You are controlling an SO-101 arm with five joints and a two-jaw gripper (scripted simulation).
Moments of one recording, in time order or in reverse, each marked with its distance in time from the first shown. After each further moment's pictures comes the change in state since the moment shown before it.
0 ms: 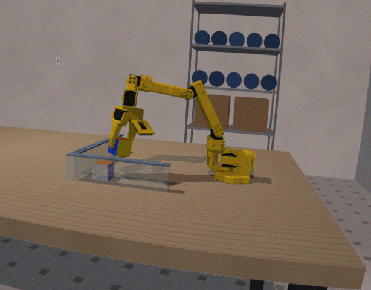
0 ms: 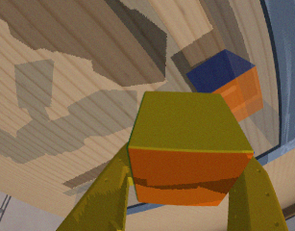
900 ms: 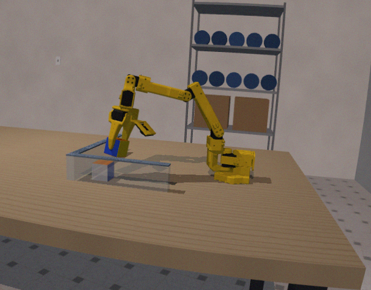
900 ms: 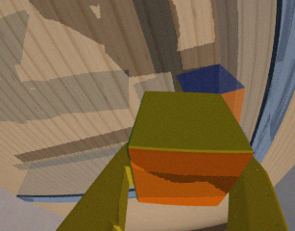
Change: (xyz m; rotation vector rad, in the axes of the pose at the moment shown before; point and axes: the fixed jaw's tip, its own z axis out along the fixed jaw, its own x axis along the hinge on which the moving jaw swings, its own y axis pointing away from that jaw) arm 0.006 -0.011 0.001 0.026 0.026 -0.338
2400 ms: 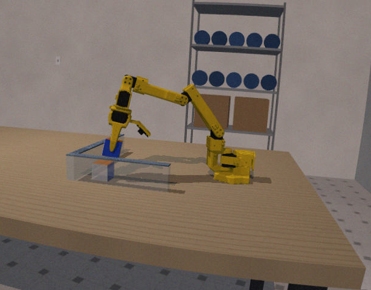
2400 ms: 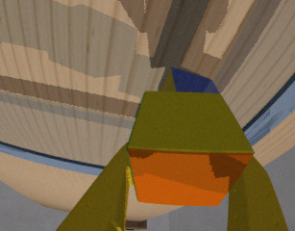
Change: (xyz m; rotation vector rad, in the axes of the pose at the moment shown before) arm 0.014 -0.016 0.002 0.022 0.058 -0.576
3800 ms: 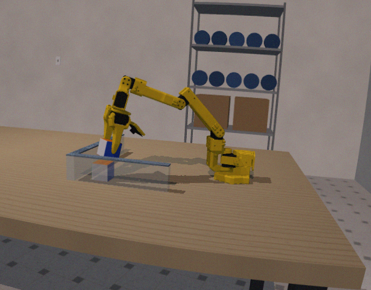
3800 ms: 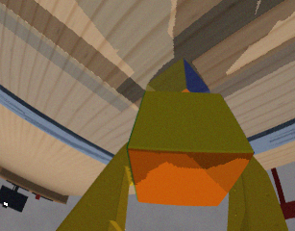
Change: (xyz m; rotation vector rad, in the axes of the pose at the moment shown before) arm 0.016 -0.008 0.002 -0.008 0.057 -0.515
